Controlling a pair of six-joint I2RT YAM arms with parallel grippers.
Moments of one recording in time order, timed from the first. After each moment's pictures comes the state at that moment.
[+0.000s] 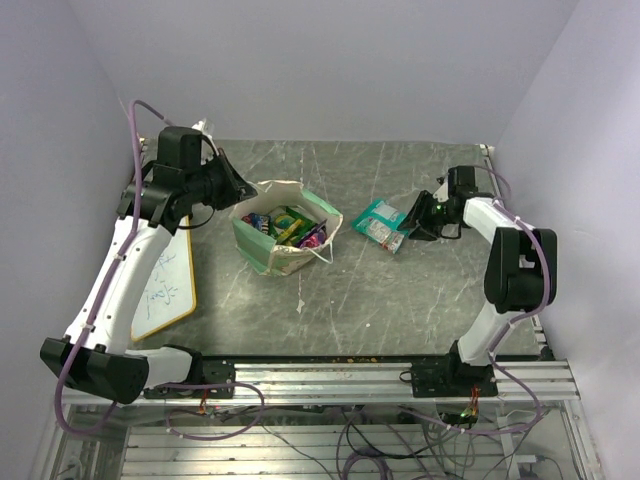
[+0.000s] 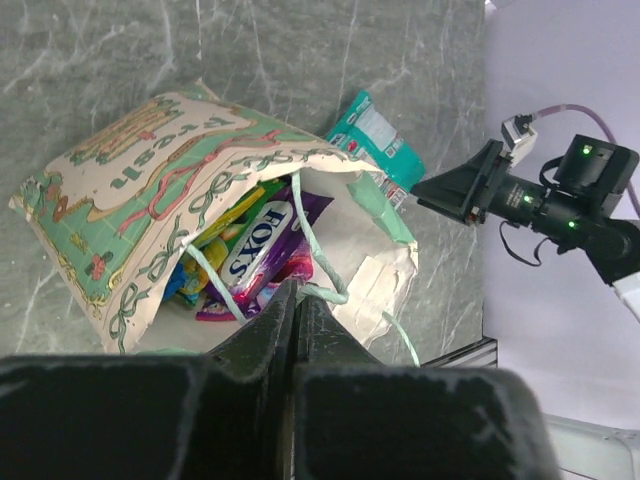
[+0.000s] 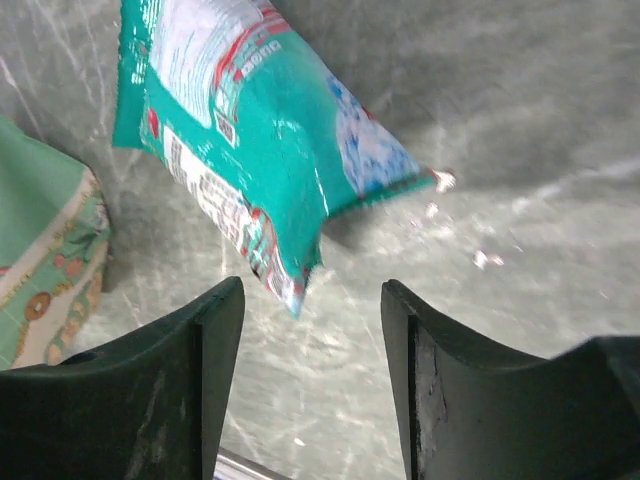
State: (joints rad) left arm -0.28 1.26 1.48 -0.81 0.24 -0.68; right arm -0.03 1.76 1.18 -0.53 -0.43 0.41
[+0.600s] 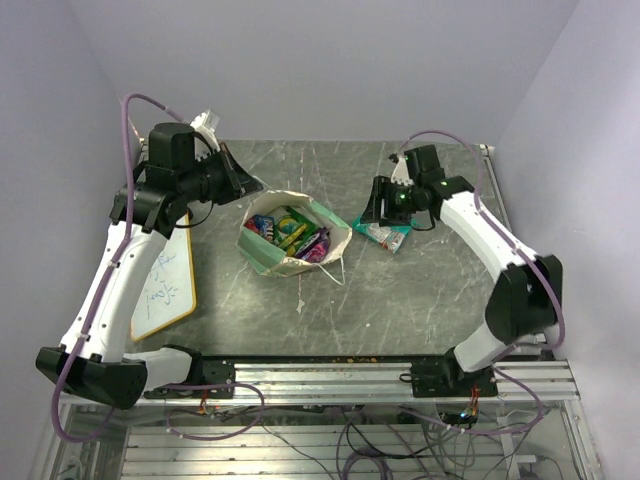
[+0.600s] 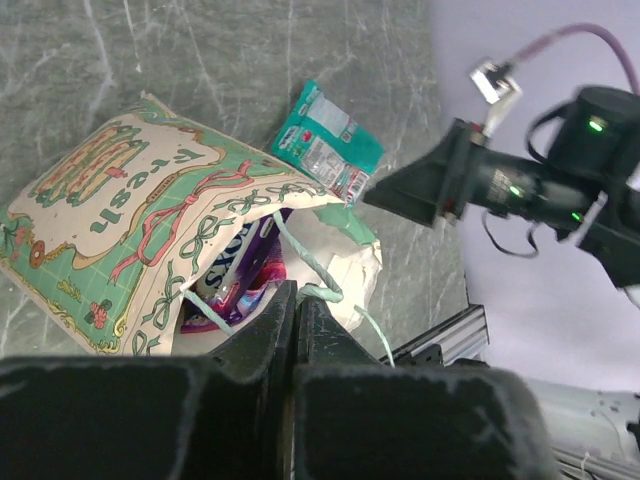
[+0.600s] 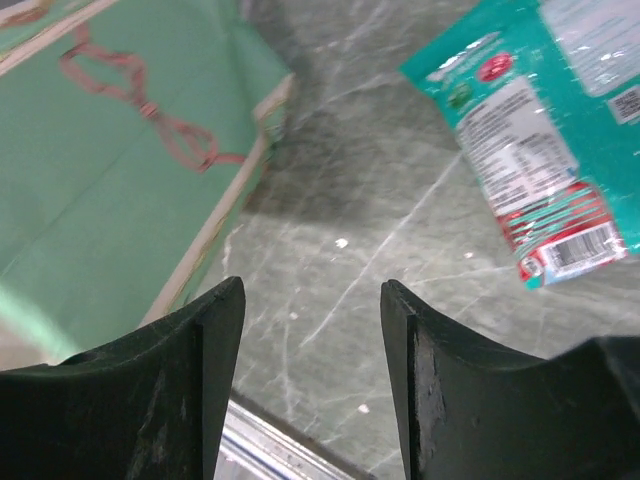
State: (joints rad) left arm -0.28 1.23 1.50 -0.76 0.35 -0.61; right arm 0.31 1.55 1.31 -0.64 -0.39 0.36
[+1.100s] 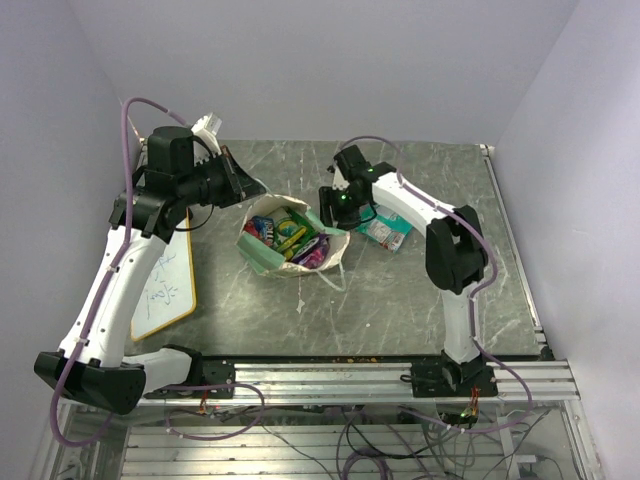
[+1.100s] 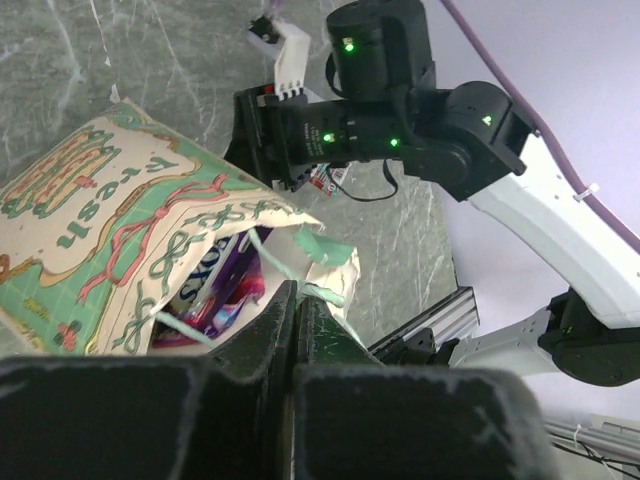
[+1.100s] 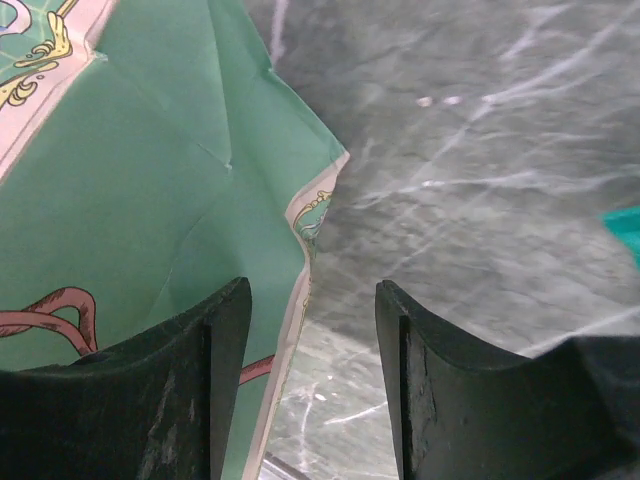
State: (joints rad) left arm -0.28 1.21 1.46 -0.72 0.42 -0.61; right arm 0.53 2.12 1.75 -0.78 -0.30 0.36
